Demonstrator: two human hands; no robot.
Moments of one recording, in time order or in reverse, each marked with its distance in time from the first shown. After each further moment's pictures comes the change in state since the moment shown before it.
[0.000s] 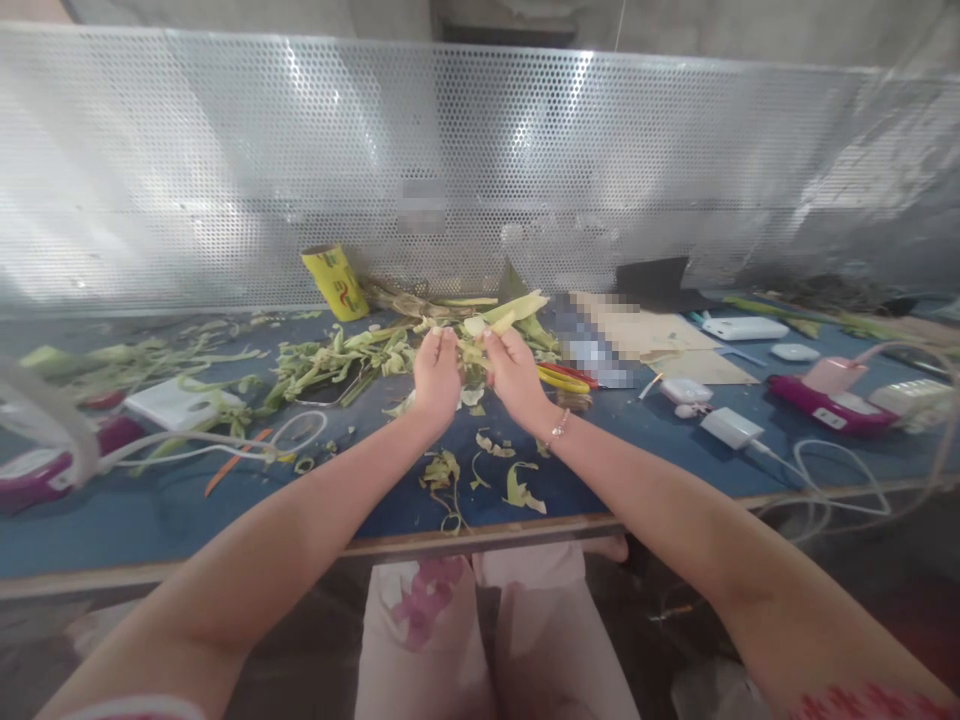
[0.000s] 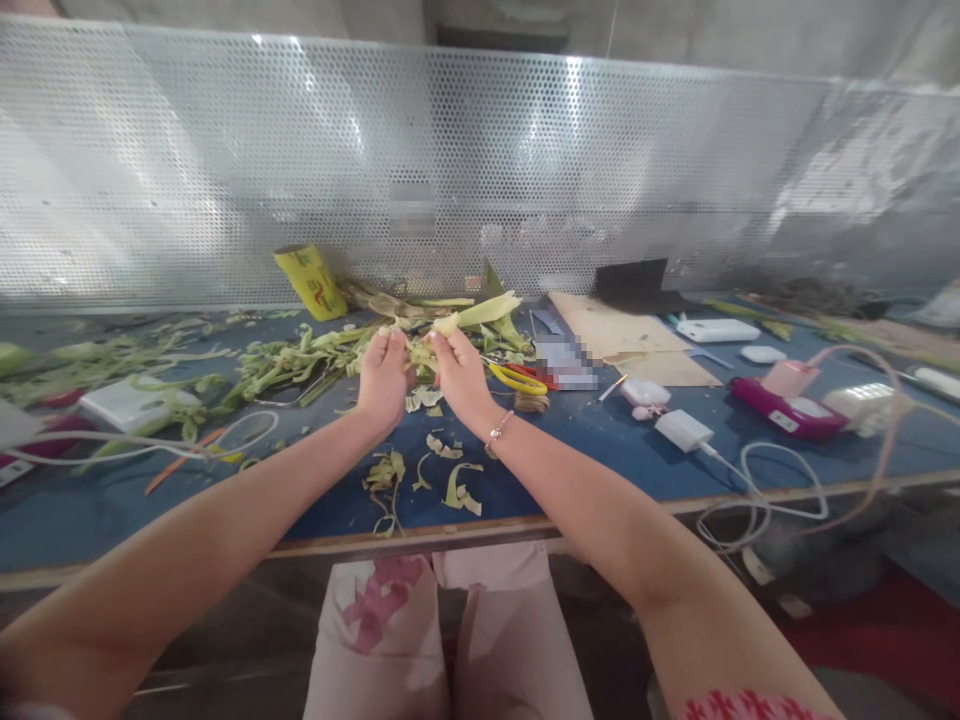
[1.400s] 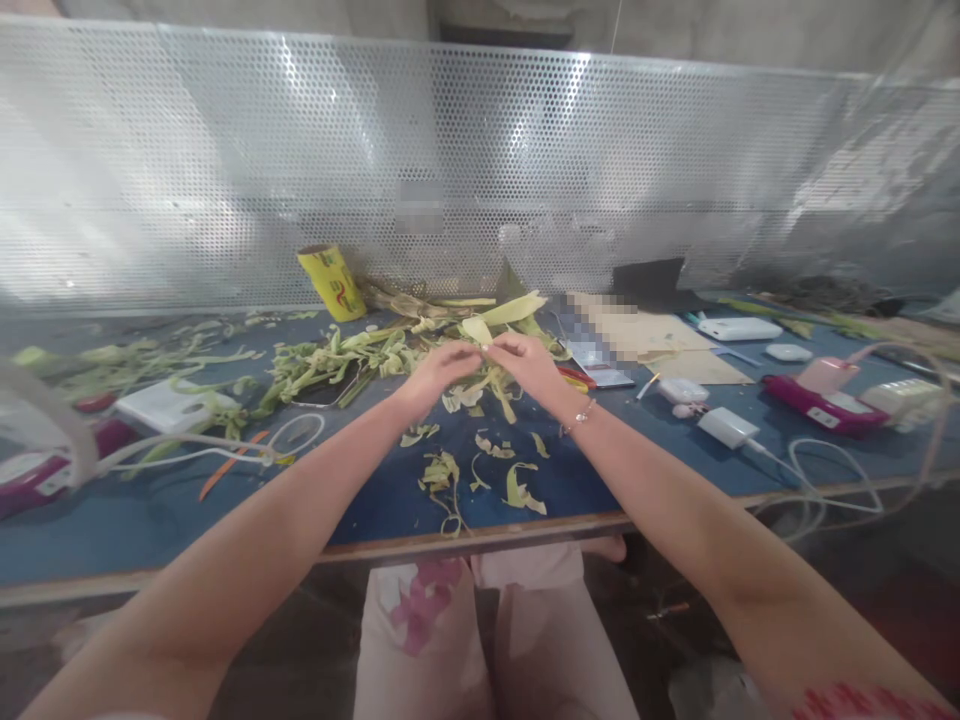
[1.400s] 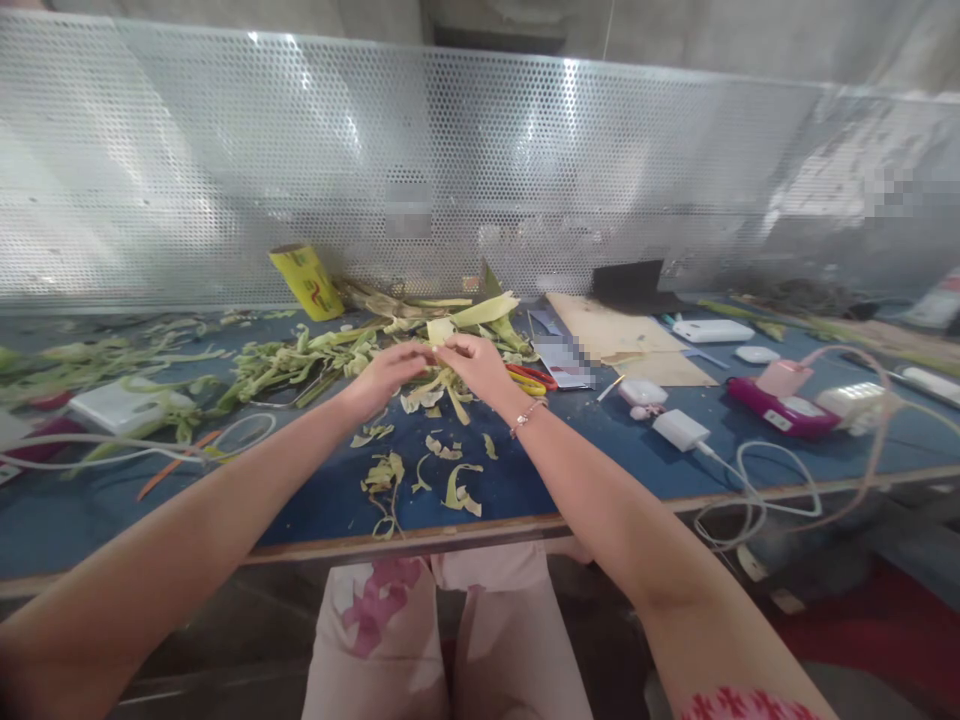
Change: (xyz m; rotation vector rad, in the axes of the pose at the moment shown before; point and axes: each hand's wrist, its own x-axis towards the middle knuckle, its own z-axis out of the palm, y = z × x) left_hand 0.018 0.005 -0.026 0.120 -0.511 -0.195; right_hand 0.017 0.006 -0.035 -0.260 -0.198 -0.061
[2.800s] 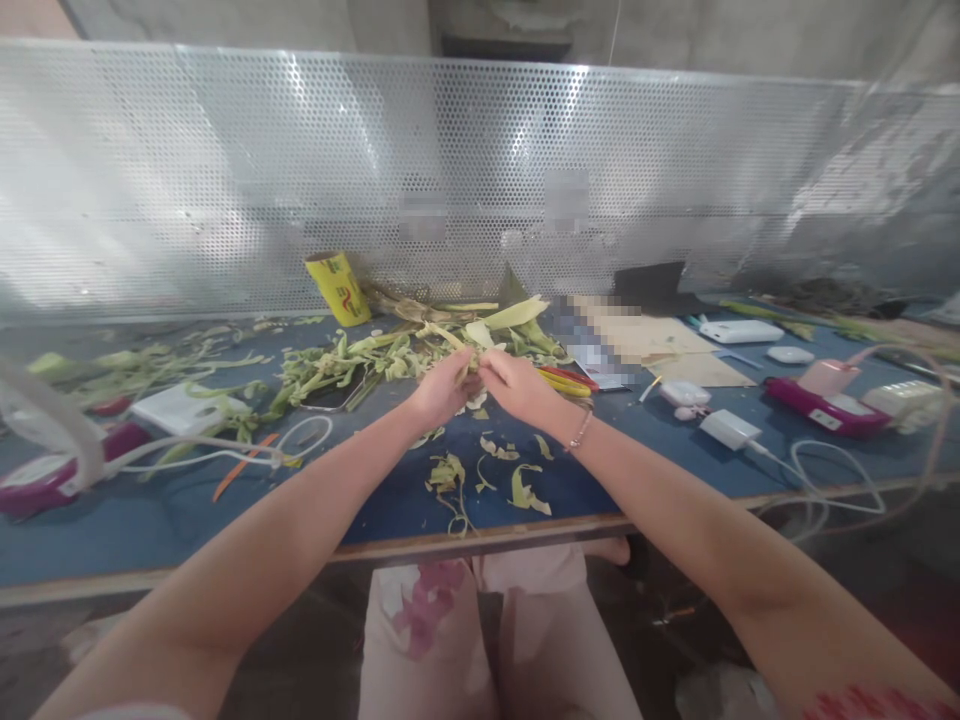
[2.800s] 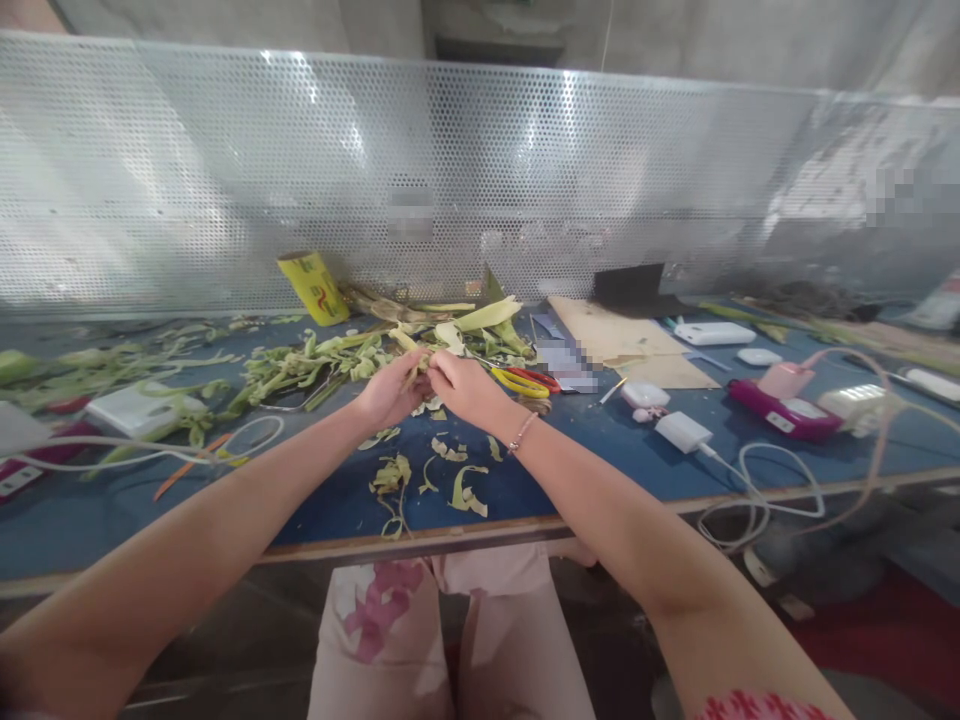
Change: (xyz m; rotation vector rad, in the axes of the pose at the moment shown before) left_hand -0.004 0.001 0.017 -0.456 0.007 -0.214; right_hand -0.017 -0.014 0.010 -0.389 -0.151 -0.215
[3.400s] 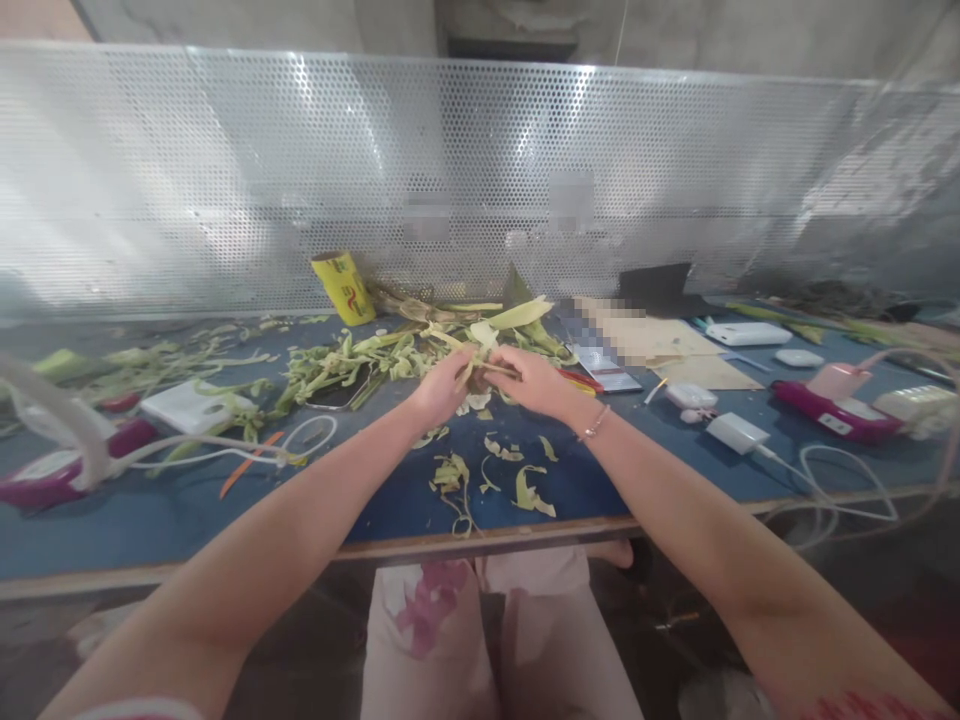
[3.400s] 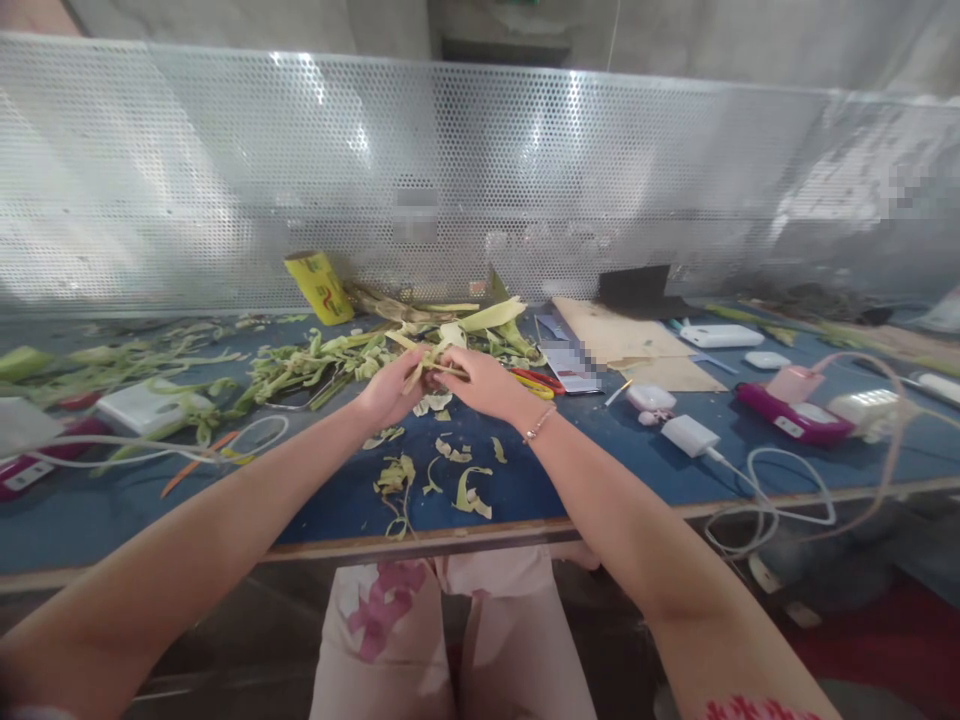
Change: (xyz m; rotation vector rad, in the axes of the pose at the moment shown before) left_hand 0.004 0.002 -0.006 0.034 0.001 0.095; right_hand 0.001 0.010 -0.017 -0.033 -0.064 -0.076
